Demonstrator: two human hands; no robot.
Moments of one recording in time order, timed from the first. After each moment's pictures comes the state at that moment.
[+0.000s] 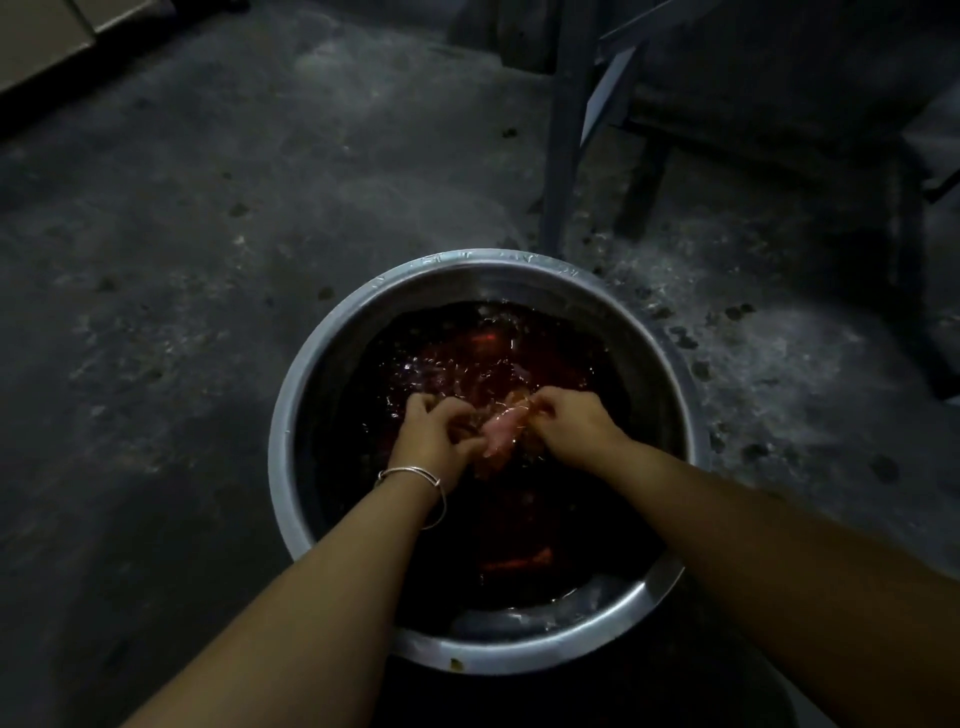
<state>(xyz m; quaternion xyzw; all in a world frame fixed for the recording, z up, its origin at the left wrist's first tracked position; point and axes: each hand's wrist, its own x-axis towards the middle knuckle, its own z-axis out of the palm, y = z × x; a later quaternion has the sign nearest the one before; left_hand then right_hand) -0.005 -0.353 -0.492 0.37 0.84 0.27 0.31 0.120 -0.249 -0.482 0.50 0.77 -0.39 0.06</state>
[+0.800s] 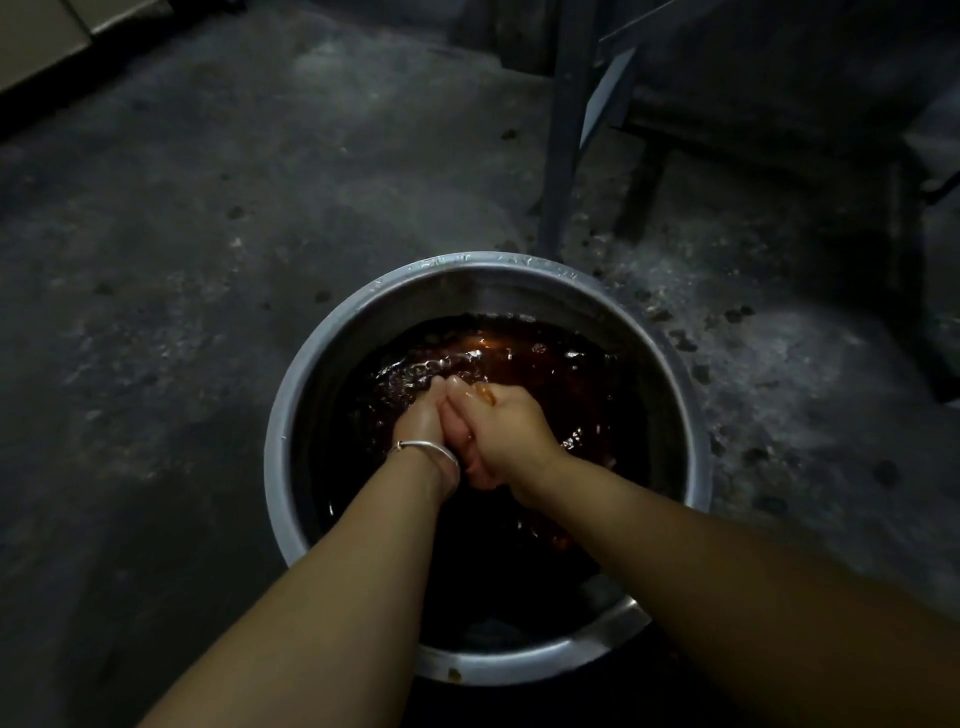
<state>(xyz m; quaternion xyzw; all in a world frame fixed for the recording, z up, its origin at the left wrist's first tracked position) -0.001 -0.326 -0.478 -0.12 0.64 0.56 0.51 0.075 -0.299 -0.446 0.47 0.58 -0.65 -0.13</state>
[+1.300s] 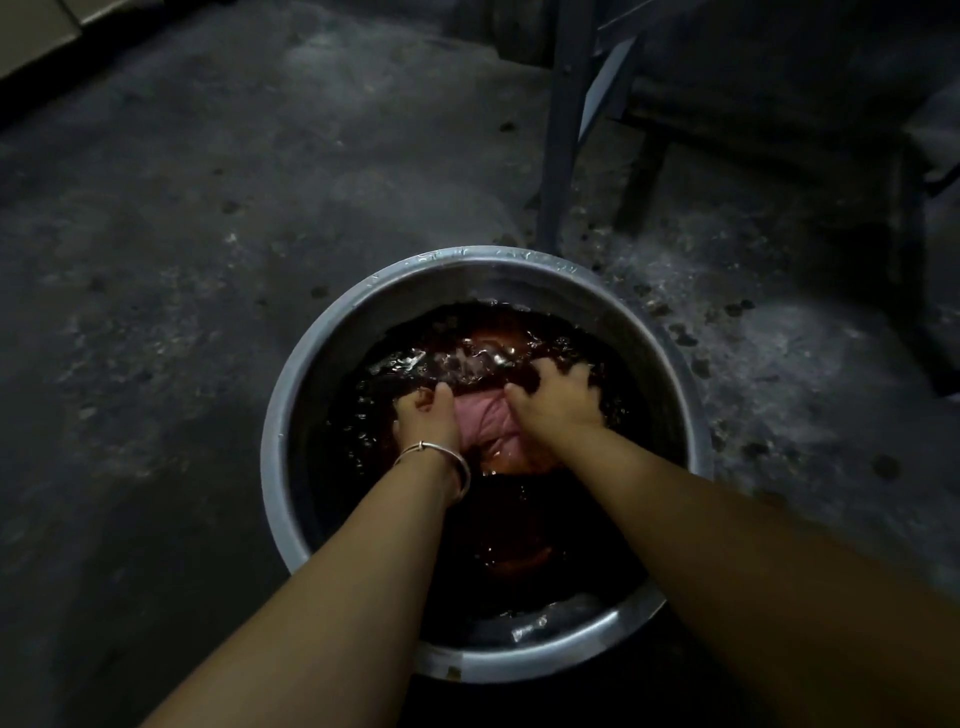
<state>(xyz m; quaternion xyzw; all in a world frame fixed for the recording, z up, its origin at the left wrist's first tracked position) 0.005 -0.324 -0.508 -0.07 0.75 0.53 0.40 0.089 -0.252 -0.474 0.60 0.72 -0.34 0.07</state>
